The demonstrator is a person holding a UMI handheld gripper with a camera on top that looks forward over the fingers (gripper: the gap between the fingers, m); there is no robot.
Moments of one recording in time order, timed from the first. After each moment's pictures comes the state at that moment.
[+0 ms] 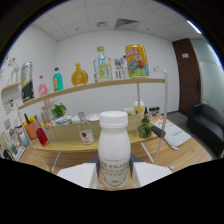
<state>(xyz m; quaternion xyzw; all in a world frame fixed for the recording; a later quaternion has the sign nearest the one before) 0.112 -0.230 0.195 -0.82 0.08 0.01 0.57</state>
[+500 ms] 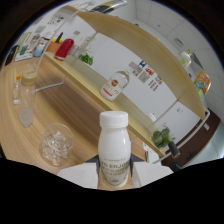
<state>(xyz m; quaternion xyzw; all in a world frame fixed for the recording) 0.132 -0.212 0.105 -0.80 -0.26 -0.23 0.49</state>
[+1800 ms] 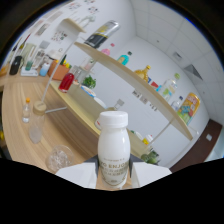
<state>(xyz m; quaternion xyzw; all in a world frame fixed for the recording) 0.103 -0.218 0.180 -0.74 -0.30 -0.18 0.57</state>
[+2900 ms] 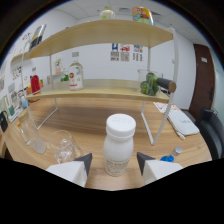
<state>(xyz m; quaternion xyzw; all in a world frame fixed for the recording) 0.144 -0.245 0.059 -0.87 -0.04 0.00 0.49</state>
